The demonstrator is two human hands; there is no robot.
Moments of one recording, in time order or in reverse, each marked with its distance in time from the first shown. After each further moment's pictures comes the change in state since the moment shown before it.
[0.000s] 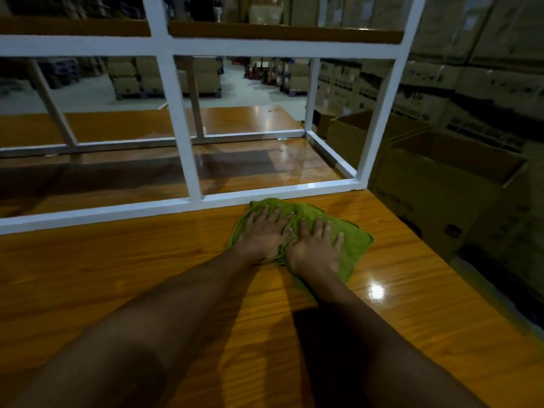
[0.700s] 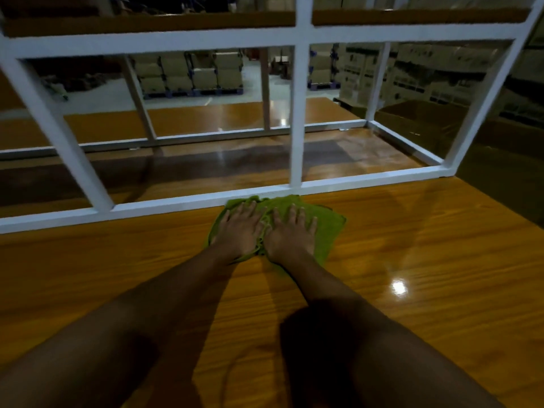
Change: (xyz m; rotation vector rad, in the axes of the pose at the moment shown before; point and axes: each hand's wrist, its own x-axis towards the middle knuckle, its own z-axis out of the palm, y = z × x) left_hand -0.147 -0.241 -0.011 0.024 0.058 -0.157; right_hand -0.055 -0.262 0.042 0.008 -0.056 -0.192
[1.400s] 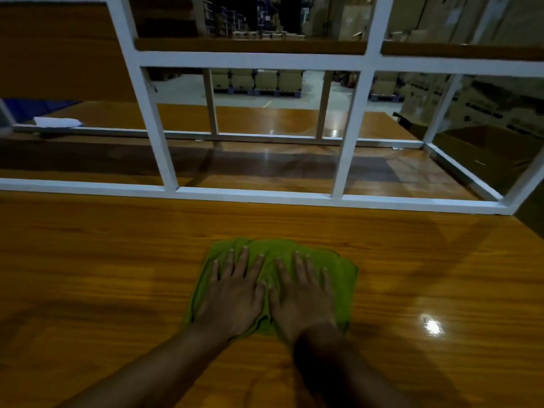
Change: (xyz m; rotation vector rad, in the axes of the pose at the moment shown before) left_hand -0.179 0.028 -0.004 -0.041 -0.037 -0.288; right_hand -0.134 -0.005 -0.002 -0.034 -0.135 -0.304
